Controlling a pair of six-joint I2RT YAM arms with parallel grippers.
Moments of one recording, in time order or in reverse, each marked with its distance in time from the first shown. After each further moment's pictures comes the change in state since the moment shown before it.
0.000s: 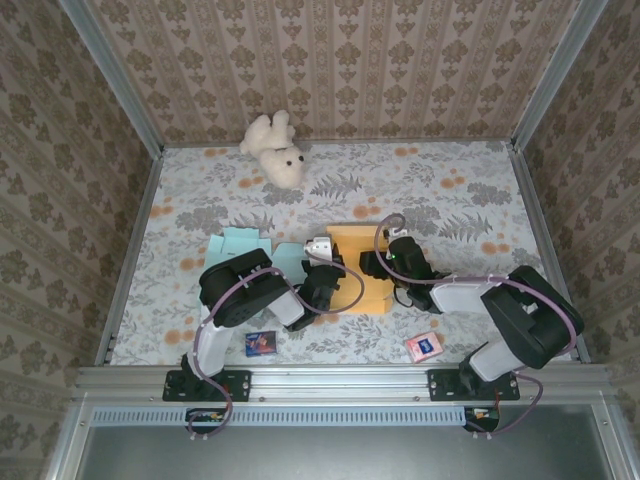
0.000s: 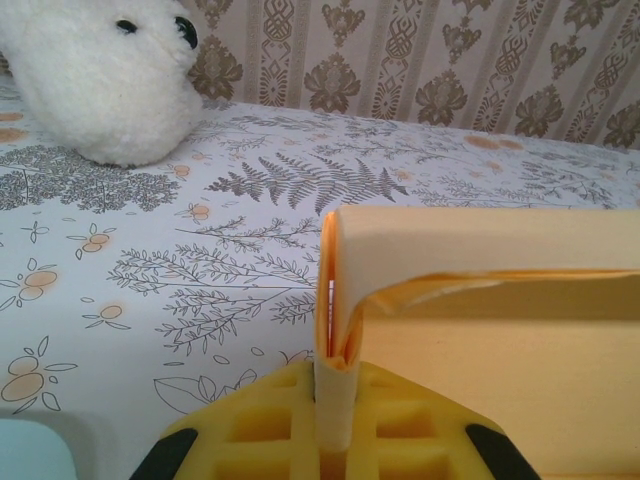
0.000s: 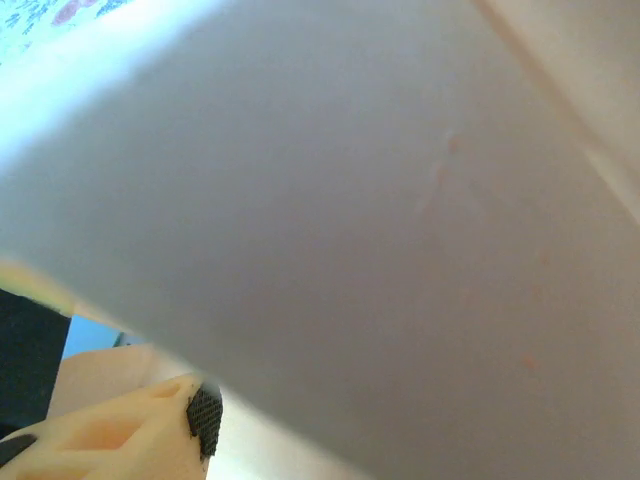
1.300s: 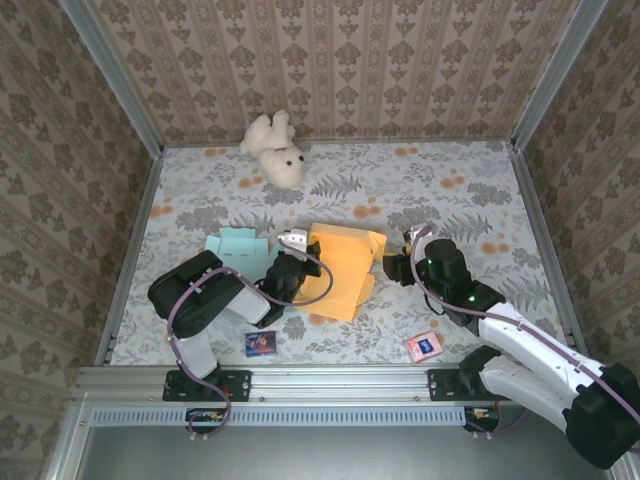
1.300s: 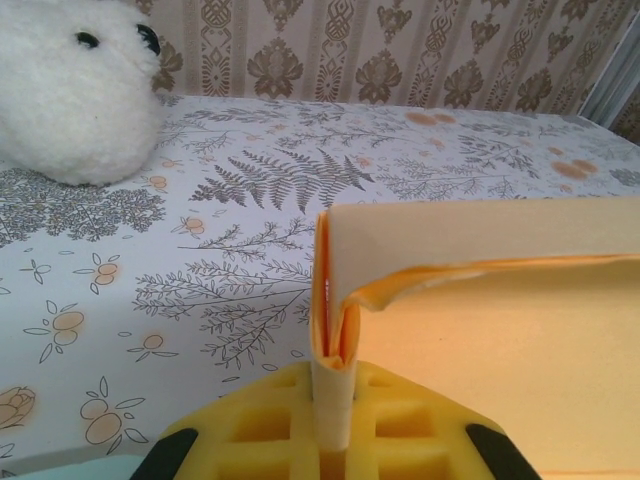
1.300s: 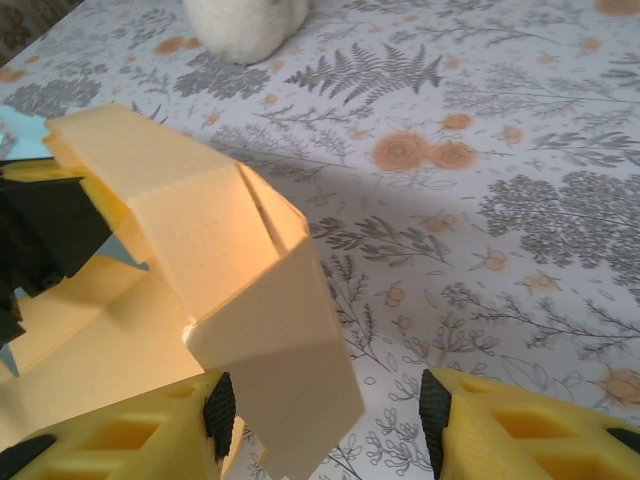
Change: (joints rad) left arm 0.189 -0.276 -0.220 -0.057 0.425 0.053; right arm -0.040 -0.591 0.002 -0.496 -0.045 -0.304
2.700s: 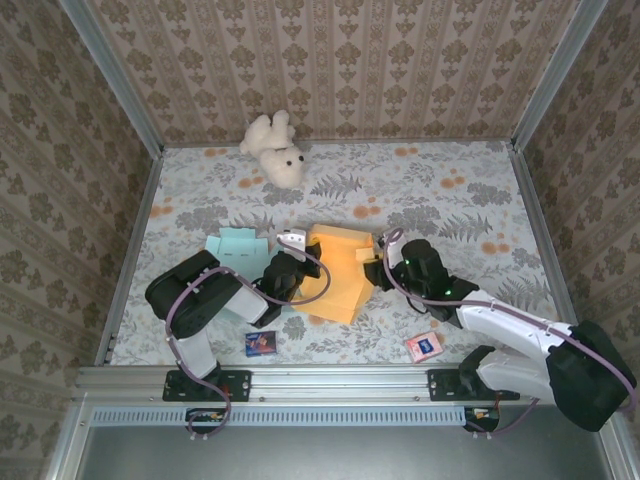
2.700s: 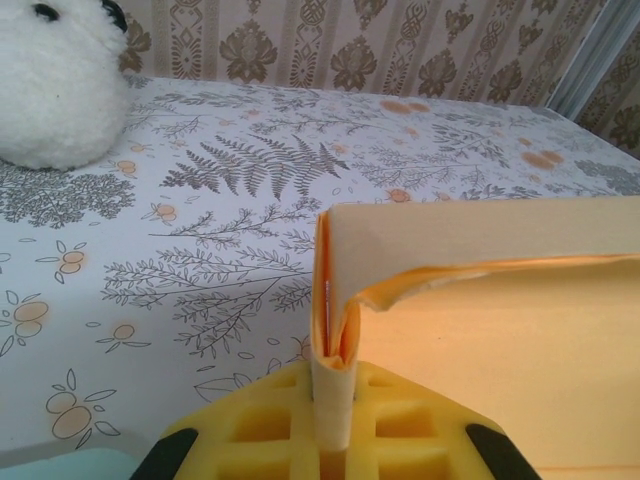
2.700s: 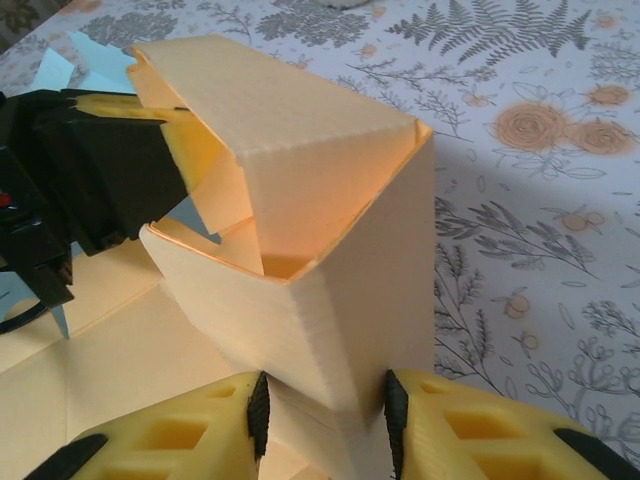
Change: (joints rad) left arm 0.019 -0.010 -0.011 -0.011 0.079 -0.031; right arm 0.106 0.215 0.003 0.179 -0.060 -0.010
